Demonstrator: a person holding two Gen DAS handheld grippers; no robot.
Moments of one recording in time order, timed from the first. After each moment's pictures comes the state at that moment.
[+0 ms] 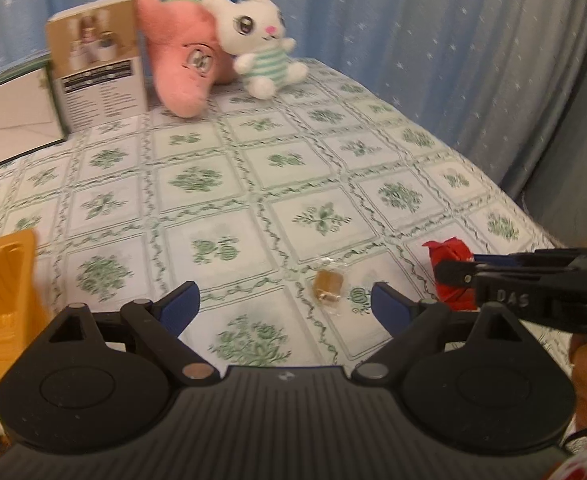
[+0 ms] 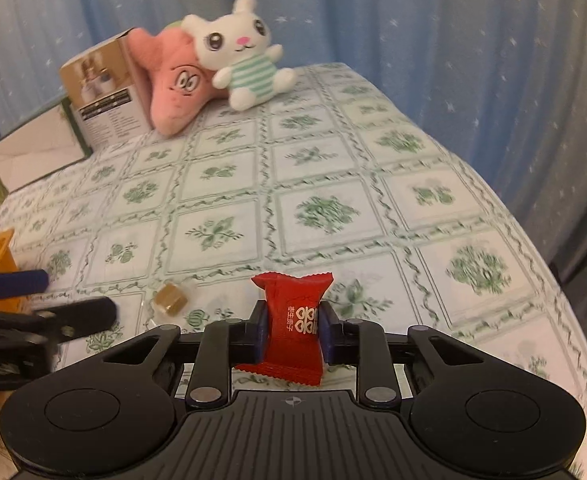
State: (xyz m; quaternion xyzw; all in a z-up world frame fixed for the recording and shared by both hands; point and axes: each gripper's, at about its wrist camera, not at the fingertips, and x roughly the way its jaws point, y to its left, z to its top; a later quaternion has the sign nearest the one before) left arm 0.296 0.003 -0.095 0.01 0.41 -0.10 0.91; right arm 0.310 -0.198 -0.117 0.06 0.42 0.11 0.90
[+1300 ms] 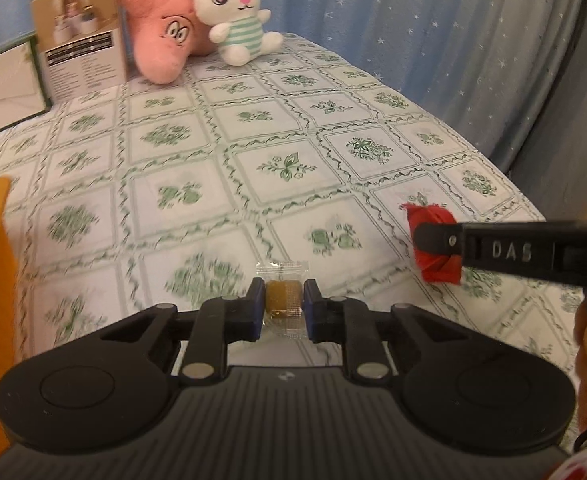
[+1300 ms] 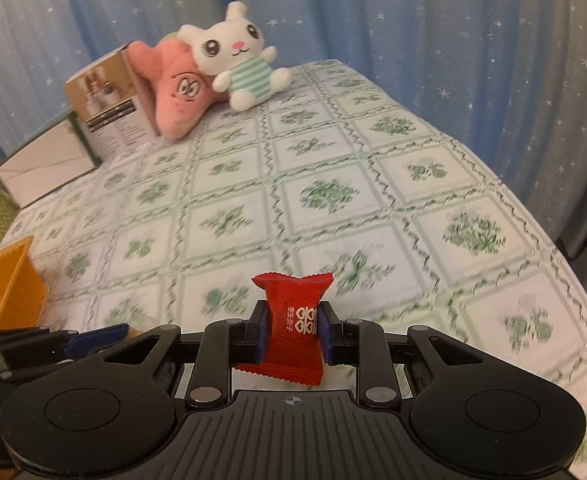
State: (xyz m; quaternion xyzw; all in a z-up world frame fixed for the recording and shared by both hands) left arm 0.254 -0.011 -0.109 0.00 0.43 -0.11 0.90; right arm 0.275 -0.197 -0.110 0.10 0.42 0.11 0.90
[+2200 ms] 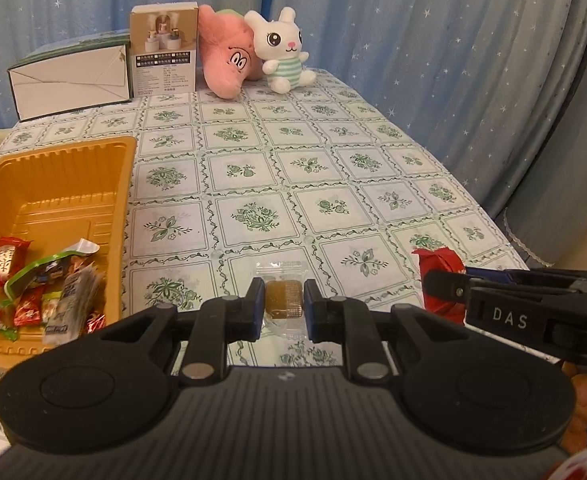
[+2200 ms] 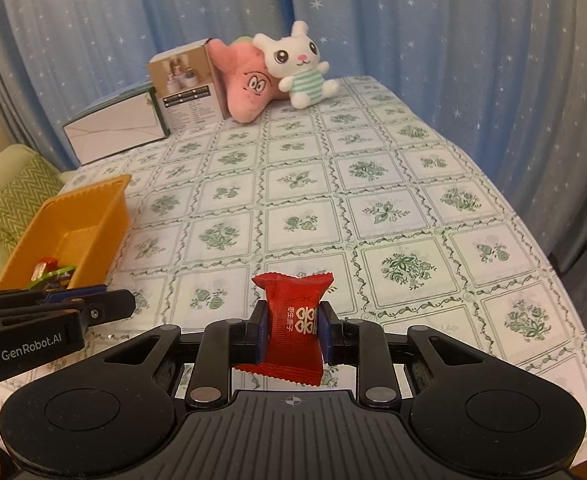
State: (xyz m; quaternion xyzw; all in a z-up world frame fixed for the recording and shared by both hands) left arm 0.117 0.028 -0.034 -0.05 0.40 -0.06 0.91; right arm 0.137 -0.167 -0.049 0.05 0.40 0.14 0.90
